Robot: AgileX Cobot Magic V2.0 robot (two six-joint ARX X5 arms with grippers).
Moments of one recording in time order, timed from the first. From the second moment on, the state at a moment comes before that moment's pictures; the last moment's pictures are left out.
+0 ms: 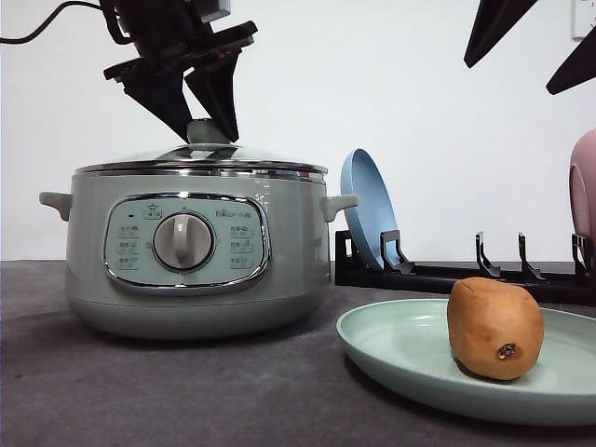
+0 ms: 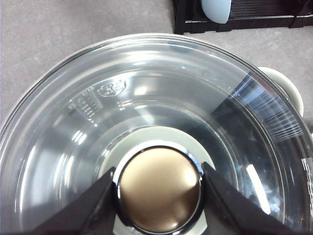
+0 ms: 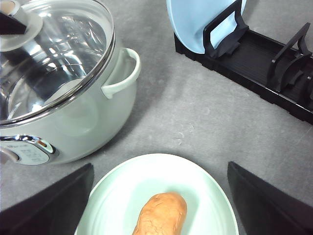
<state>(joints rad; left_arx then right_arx) -0.48 1.68 1.56 -0.75 0.02 0.03 0.54 0.86 0.83 -0.53 0.06 0.28</state>
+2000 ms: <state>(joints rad) -0.48 1.25 1.62 -1.23 0.29 0.01 0.54 0.86 0.83 -0.67 -0.26 0.23</state>
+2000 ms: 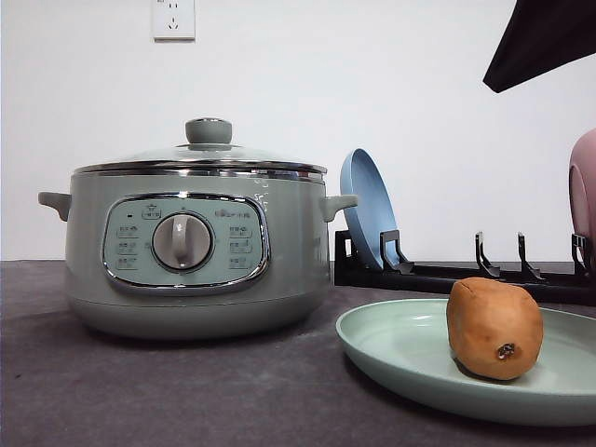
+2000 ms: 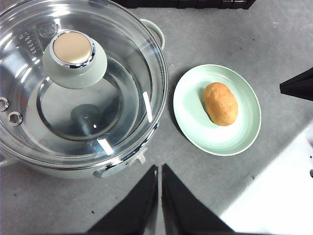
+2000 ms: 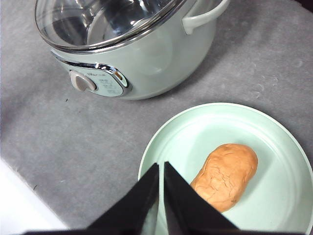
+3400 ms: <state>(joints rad) -0.04 0.45 0.89 -0.19 0.14 0.07 0.54 0.86 0.83 -0.63 -0.26 0.23</state>
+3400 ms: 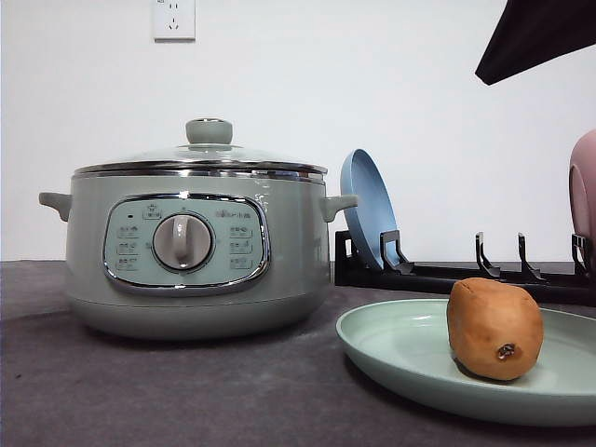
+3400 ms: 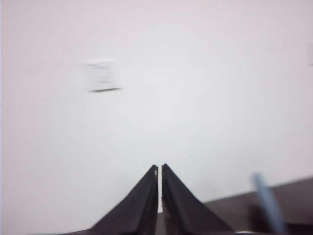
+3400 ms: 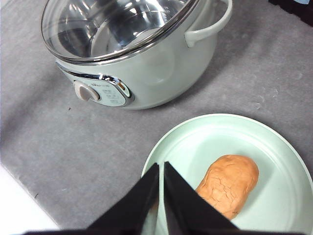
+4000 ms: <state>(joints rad) 0.04 0.03 0.22 -0.18 0.00 0.08 0.54 0.86 0.83 -0.63 -0.26 0.23</state>
